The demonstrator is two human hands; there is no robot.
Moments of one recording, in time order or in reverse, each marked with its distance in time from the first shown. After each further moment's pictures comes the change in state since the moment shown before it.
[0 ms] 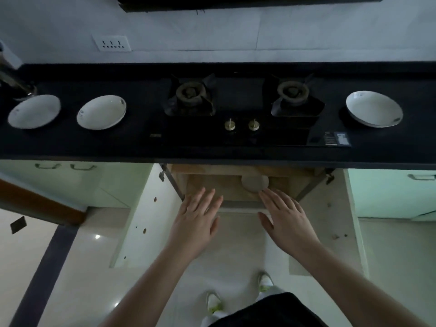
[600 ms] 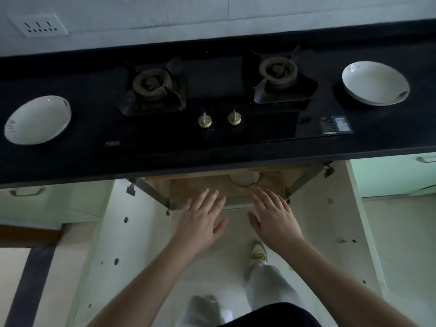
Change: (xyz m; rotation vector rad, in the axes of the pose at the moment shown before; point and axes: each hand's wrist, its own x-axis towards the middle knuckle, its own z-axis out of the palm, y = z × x) left_hand 0.125 0.000 0.072 0.022 -0.156 0.141; right_hand 0.079 0.047 0.078 0.043 -0.077 0.112
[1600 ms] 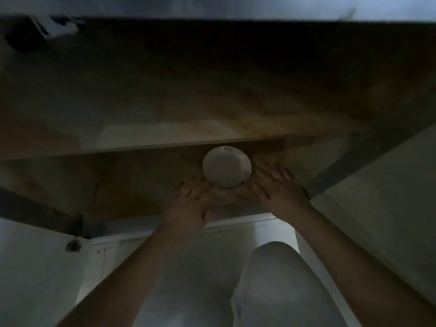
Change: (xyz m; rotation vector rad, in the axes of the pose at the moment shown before) left_hand 0.302 -0.057 0.401 -0.069 0.317 0.119; right_hand 0.245 0.231 0.363 -0.124 0.069 0.078
